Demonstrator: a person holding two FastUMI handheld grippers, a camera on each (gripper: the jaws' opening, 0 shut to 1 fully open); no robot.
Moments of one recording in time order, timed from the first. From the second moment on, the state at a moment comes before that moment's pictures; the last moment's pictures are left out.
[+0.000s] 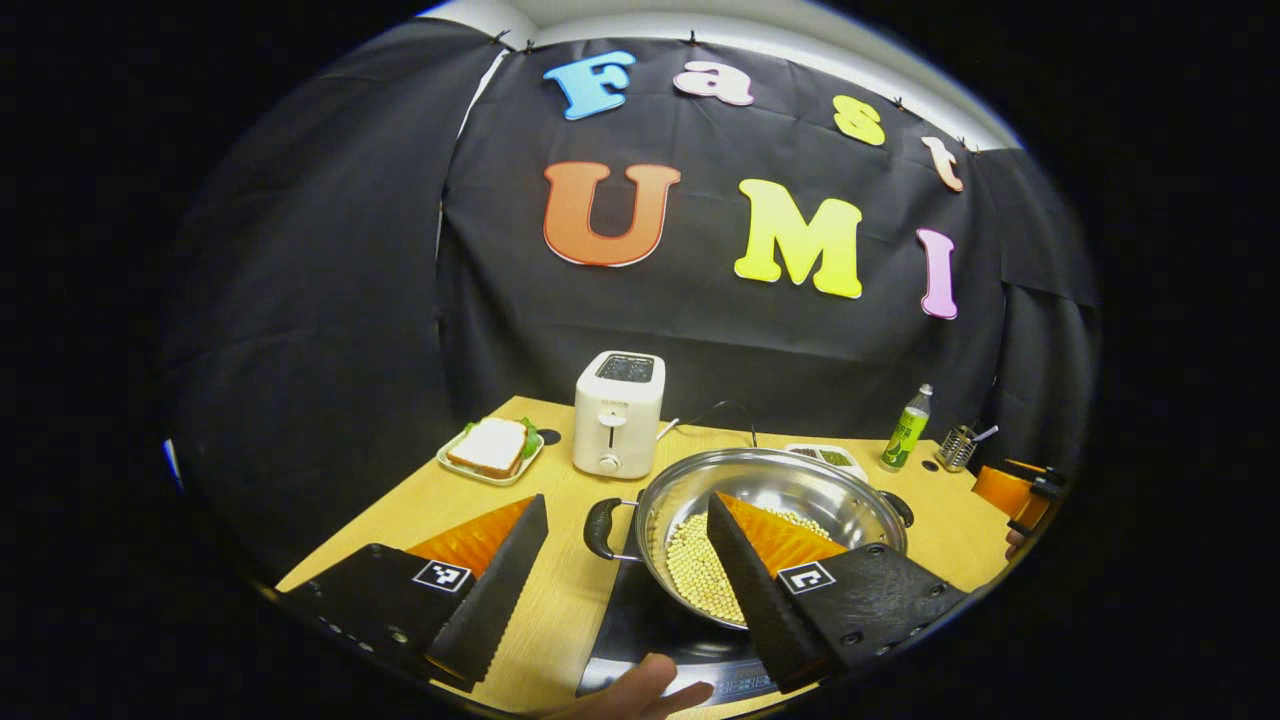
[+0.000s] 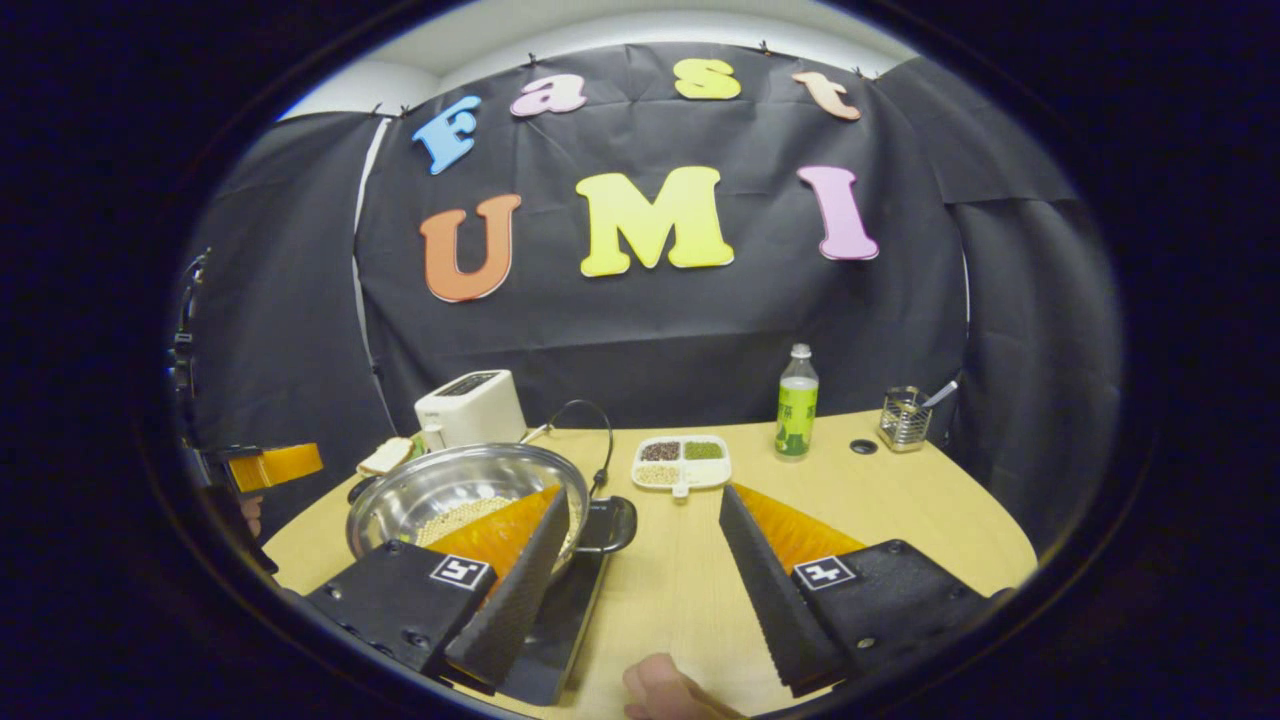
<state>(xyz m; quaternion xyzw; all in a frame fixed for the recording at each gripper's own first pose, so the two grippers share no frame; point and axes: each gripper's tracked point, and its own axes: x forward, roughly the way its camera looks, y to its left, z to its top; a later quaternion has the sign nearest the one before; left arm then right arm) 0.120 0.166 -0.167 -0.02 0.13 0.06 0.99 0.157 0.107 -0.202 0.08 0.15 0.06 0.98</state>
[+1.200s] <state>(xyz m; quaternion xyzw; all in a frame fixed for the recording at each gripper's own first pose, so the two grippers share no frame) -0.013 0.023 0.006 0.01 -0.04 -0.01 1.00 -0.046 -0.048 -0.031 0.05 -0.01 -0.05 1.00</state>
